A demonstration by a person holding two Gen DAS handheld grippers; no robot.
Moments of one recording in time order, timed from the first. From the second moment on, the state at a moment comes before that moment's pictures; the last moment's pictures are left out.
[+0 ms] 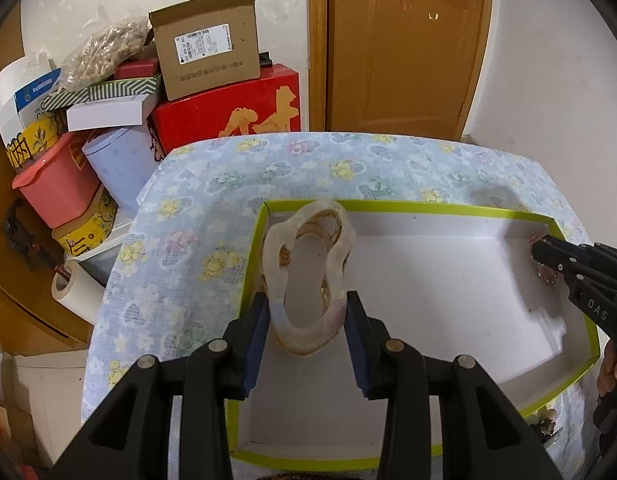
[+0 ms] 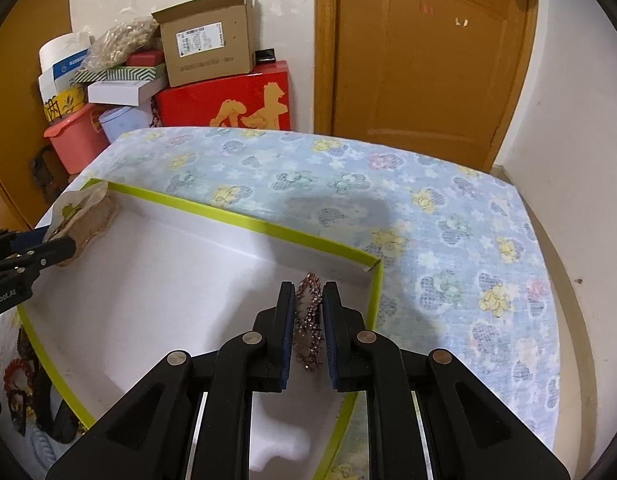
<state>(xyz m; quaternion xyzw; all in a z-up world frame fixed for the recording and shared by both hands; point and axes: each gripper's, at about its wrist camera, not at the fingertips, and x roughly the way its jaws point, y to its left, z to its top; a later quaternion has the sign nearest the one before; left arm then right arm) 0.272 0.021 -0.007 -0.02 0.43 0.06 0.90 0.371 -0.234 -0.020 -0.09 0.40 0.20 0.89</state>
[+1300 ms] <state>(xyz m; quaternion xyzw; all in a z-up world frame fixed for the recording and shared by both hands) 0.063 0.014 0.041 -0.05 0.37 0.02 0.93 0.144 -0.284 0.027 -0.03 0.38 0.28 0.88</state>
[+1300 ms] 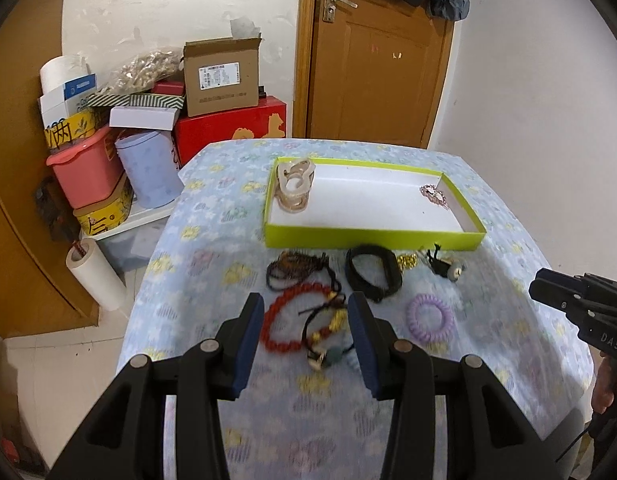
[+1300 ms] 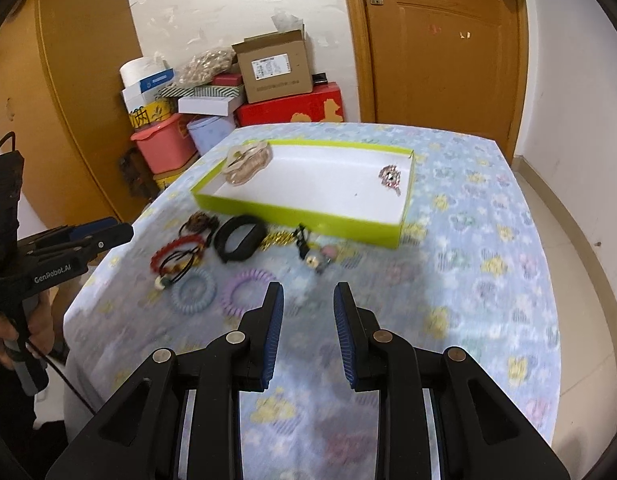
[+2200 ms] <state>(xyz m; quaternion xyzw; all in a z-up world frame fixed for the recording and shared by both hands) 0.074 0.044 -0.004 -0.08 0.41 0.04 0.91 0.149 -0.270 0.004 -0.03 0.40 0.29 0.87</state>
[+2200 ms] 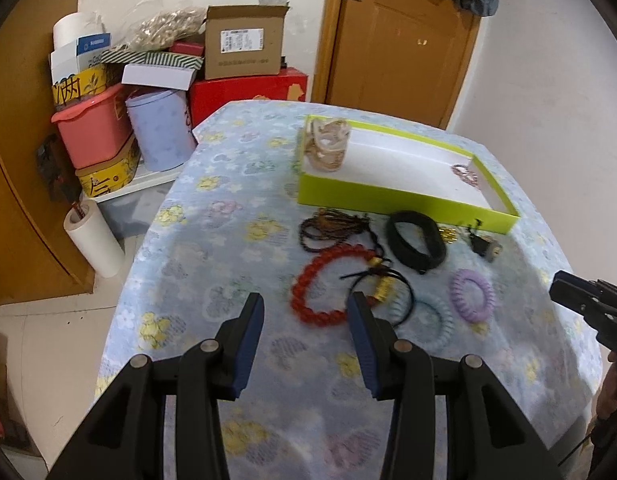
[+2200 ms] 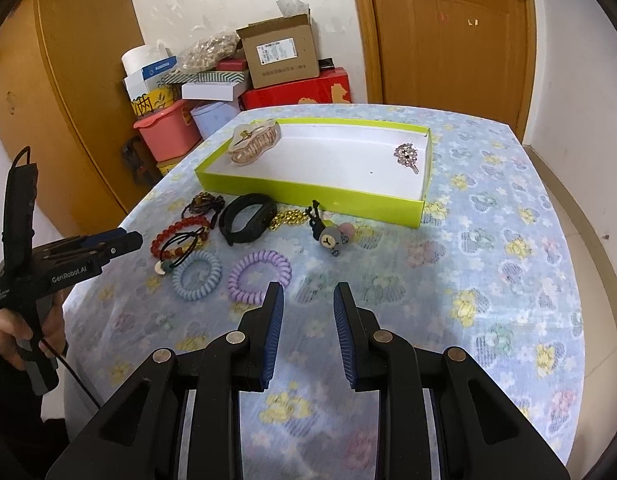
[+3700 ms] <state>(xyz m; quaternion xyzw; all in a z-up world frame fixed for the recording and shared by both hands) 0.107 0.010 -0.018 -0.05 0.41 -0.06 0.91 0.221 -0.238 -0.030 -0.08 0.41 0.31 0.86</state>
